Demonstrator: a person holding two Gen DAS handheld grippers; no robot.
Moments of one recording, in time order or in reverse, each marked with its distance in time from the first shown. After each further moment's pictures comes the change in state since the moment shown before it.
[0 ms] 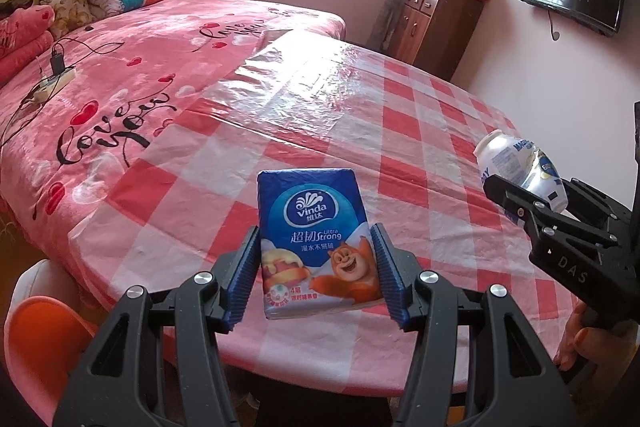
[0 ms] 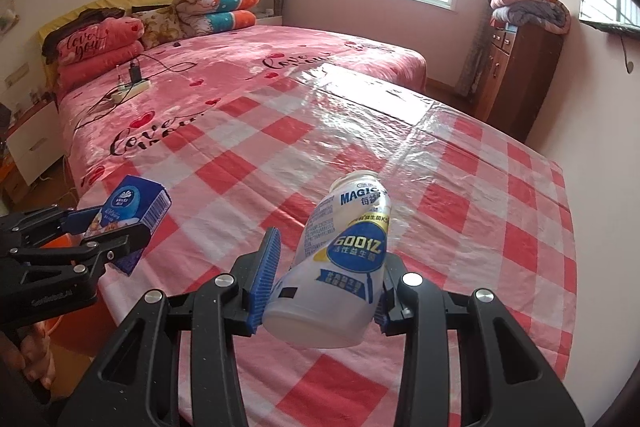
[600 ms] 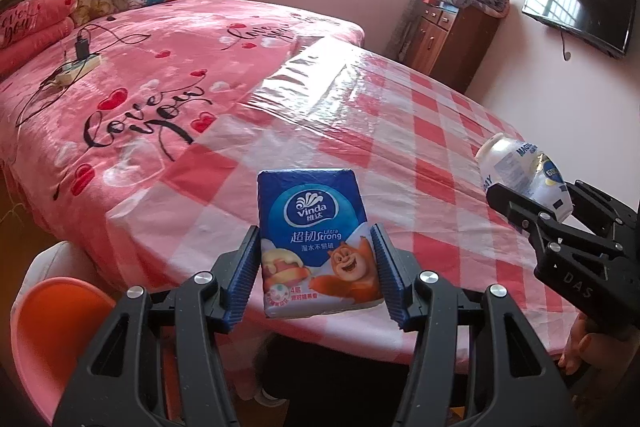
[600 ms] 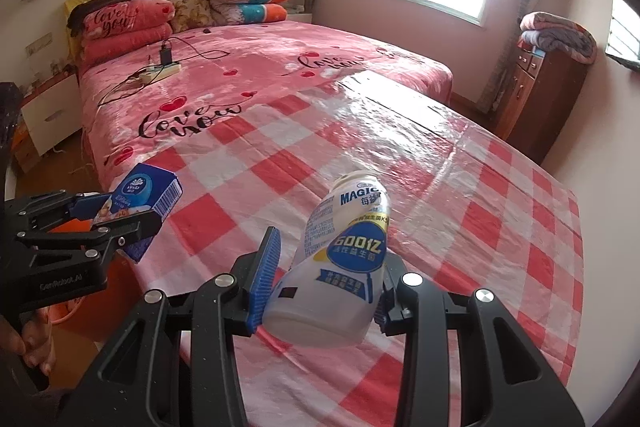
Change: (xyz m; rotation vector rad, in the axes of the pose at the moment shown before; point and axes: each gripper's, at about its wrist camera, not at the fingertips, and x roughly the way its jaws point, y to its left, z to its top) left arm -0.025 0.044 -0.014 -0.064 -0.028 0.027; right arm -0.007 0.055 0.006 -0.107 0.001 0.043
